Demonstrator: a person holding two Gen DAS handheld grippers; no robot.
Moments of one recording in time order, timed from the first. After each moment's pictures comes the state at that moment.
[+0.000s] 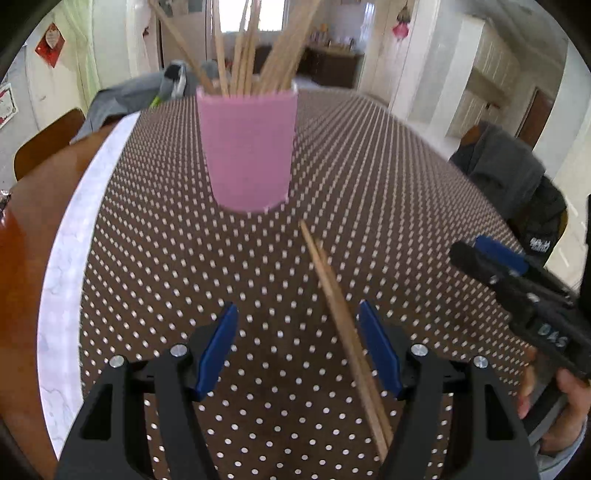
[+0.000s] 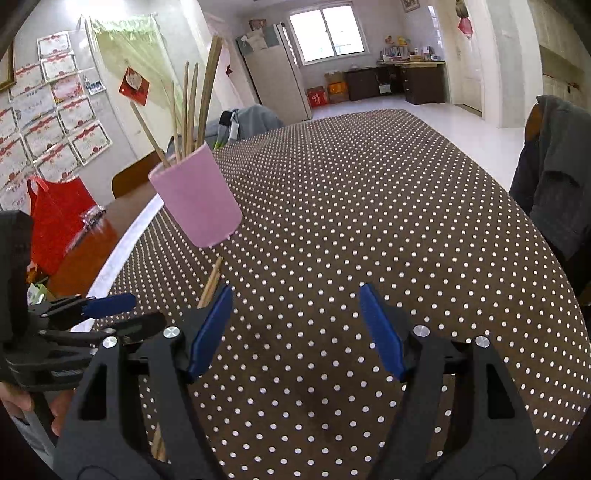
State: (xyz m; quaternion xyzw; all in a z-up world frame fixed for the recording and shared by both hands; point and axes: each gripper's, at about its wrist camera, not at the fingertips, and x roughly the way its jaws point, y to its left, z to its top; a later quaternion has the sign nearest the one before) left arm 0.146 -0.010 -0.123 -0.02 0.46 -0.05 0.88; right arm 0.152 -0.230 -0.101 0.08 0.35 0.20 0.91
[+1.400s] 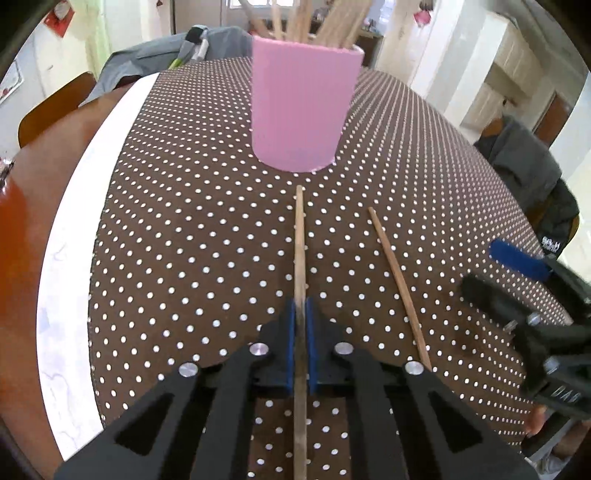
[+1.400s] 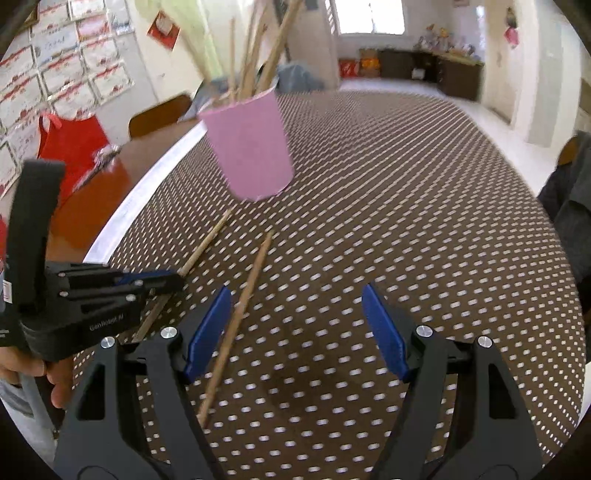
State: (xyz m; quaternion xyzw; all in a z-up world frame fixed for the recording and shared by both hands) left arm 0.156 0.051 -0.138 -0.06 0.50 -0.04 0.87; right arm 0.150 -0.162 -0.103 -0.01 0.42 0.24 0.88
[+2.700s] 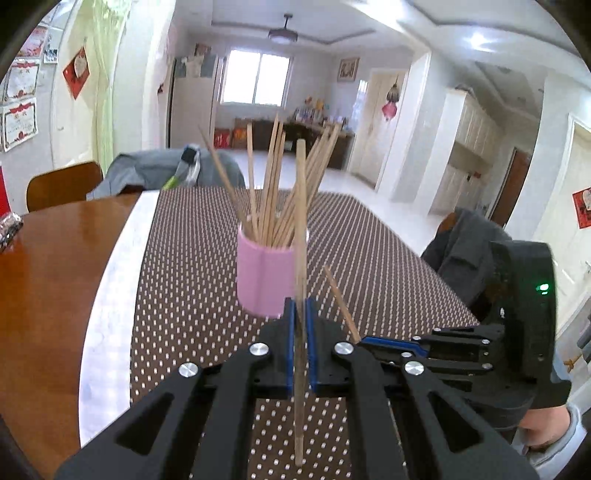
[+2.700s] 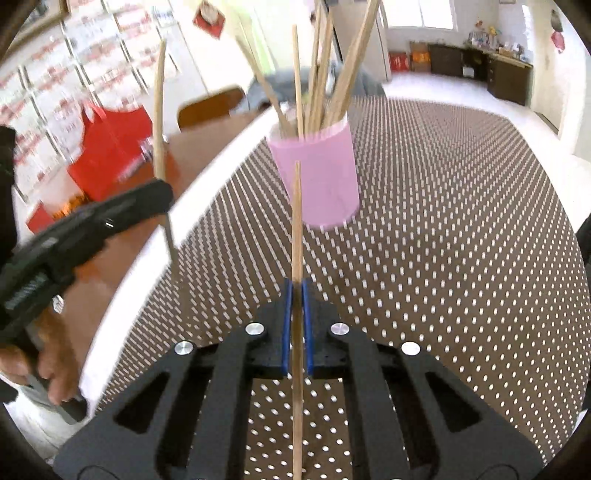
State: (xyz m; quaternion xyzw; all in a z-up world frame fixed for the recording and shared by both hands) left arm 0.113 0.035 -0.027 -0.07 0.29 -0.06 0.95; right arm 0.181 -0.170 -0.060 0.00 0.40 0.34 0.85
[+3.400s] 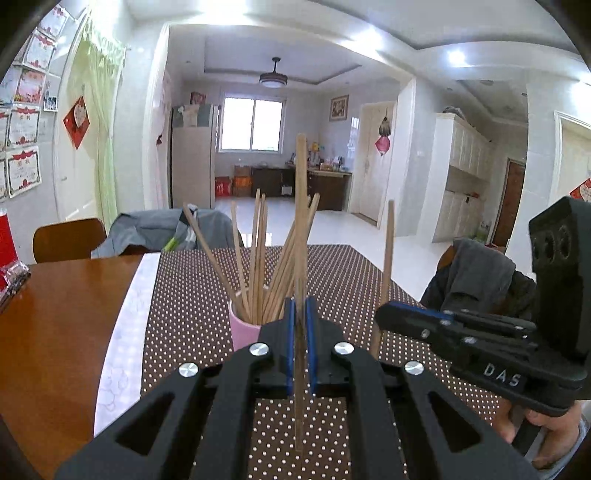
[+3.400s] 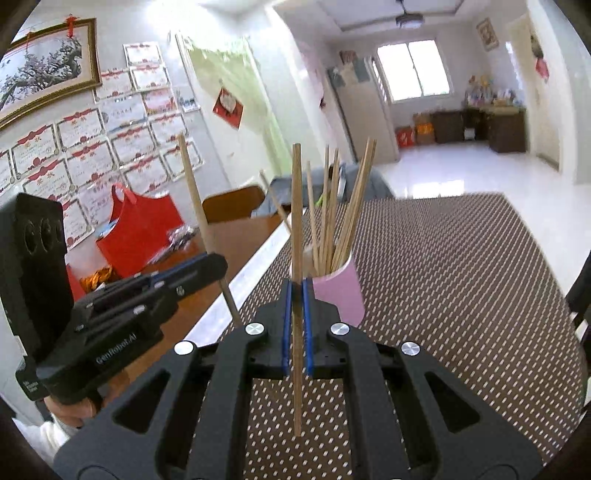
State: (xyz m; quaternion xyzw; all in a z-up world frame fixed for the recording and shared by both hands) left arm 0.112 0.008 0.016 -0.03 0.20 -0.05 0.98; right arm 0.166 -0.195 0.020 0.08 0.25 0.36 0.90
